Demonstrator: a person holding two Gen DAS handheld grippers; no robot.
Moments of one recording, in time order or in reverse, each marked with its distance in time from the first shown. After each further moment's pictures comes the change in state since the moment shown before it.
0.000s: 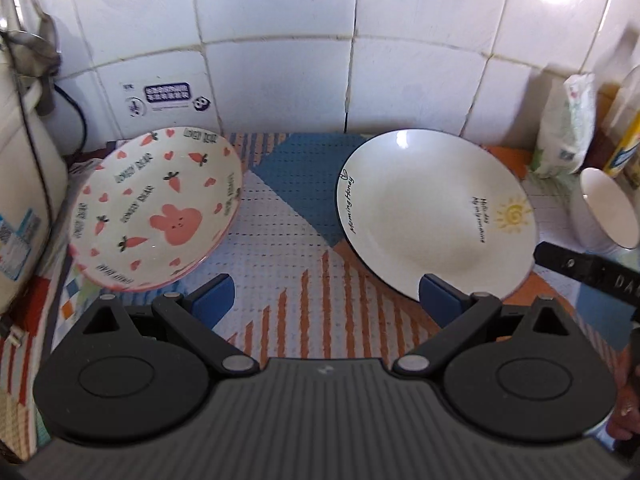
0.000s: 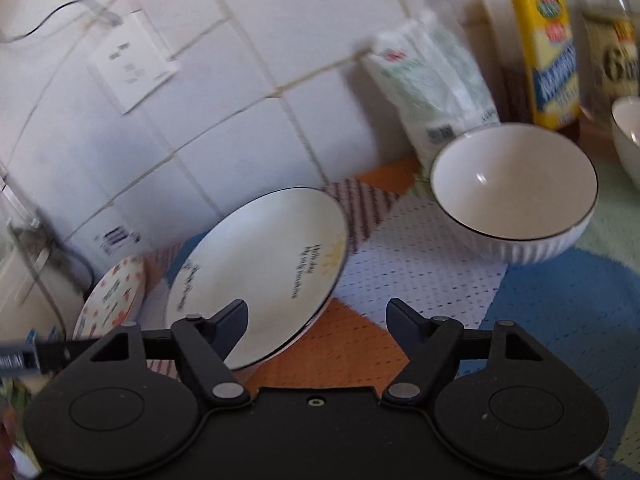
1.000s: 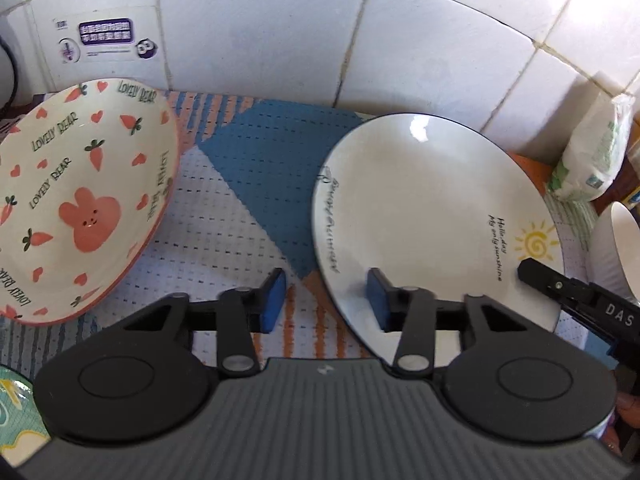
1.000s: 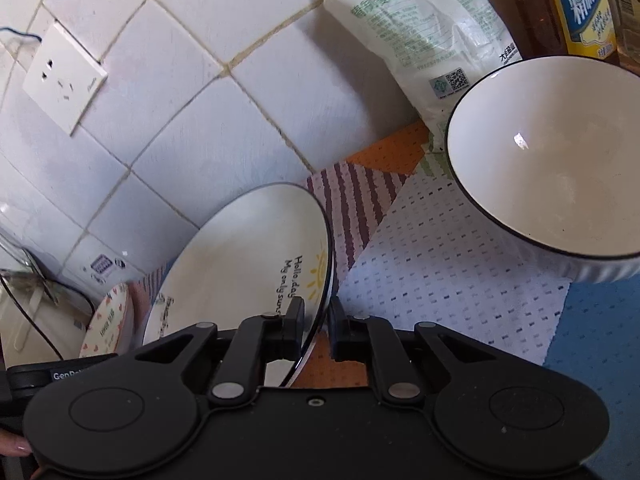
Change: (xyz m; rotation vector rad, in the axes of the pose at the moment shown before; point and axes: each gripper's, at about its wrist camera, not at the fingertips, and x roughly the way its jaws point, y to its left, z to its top) left arm 0.082 0.006 0.026 -0.109 0.103 -0.146; right arm 0.060 -0.024 0.014 0.103 0.023 0.105
